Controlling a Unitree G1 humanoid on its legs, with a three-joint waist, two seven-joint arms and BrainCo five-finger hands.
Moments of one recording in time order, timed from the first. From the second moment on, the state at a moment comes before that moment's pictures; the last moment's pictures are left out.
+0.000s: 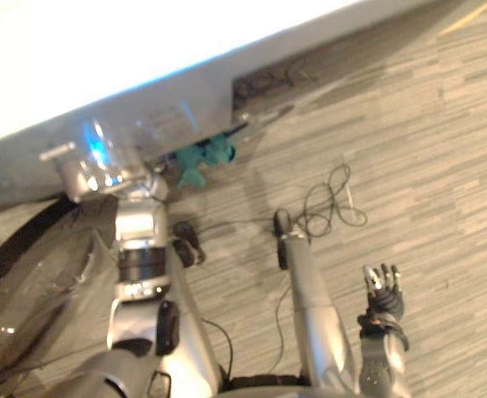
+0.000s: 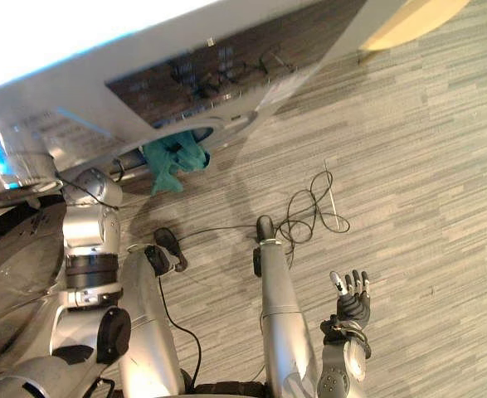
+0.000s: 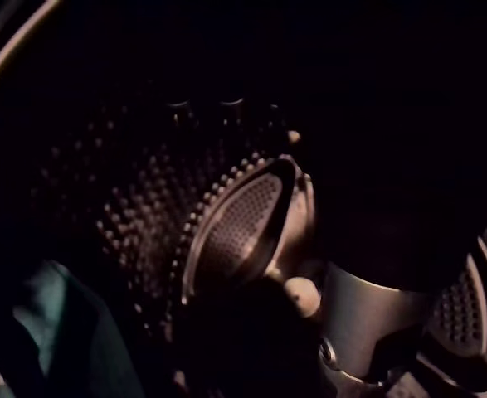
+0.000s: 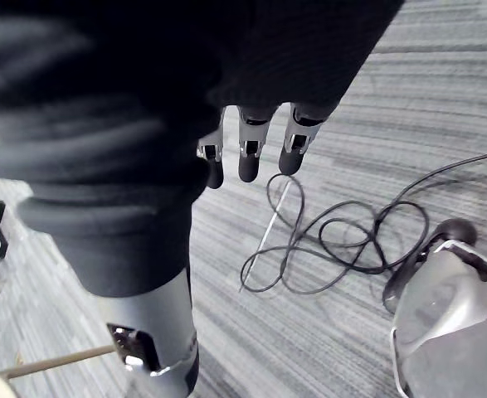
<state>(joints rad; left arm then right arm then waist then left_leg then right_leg) -0.62 0.08 0.27 0.06 0.03 0.02 0.60 0.19 0.03 -0.17 0.25 0.70 -0.31 -0.15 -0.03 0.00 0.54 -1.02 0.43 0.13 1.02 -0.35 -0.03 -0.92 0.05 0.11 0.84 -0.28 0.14</state>
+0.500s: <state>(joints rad) -0.05 -0.06 -0.12 -0.13 0.15 0.01 0.53 0.18 0.03 -0.14 0.27 0.66 -0.32 -0.22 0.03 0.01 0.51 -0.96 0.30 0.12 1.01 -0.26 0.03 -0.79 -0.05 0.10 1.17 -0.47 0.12</state>
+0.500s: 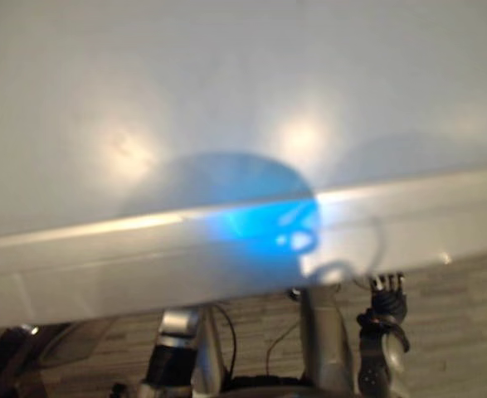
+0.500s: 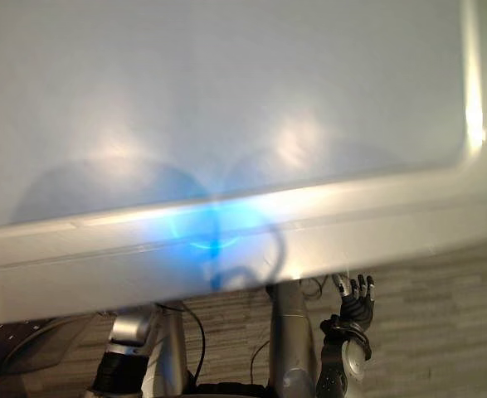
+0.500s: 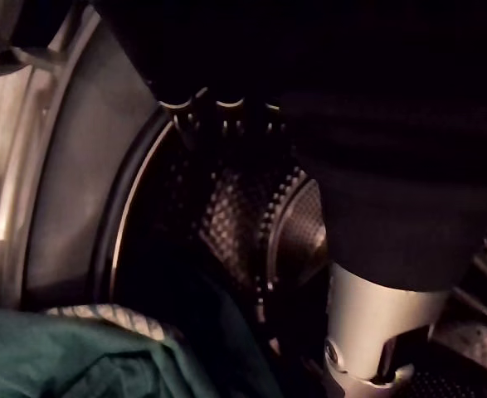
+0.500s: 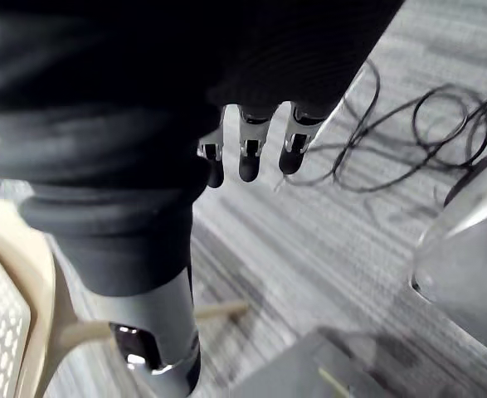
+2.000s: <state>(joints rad) 0.18 0.11 -0.34 0.32 -0.03 0.15 0.22 0.13 0.06 -0.18 0.84 0.54 -0.19 -0.26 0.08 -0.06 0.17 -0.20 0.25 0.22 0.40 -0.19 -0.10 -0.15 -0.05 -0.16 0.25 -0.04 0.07</state>
